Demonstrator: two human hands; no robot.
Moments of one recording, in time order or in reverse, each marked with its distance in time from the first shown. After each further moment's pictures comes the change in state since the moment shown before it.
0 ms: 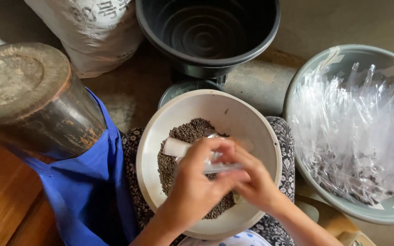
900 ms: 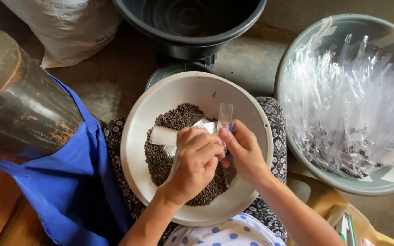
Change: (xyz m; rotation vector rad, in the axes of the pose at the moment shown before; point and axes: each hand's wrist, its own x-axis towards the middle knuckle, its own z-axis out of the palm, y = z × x) left_hand -0.020 -0.074 0.032 0.411 0.008 0.248; right_hand 0.001 0.048 0.019 0.586 0.433 0.343
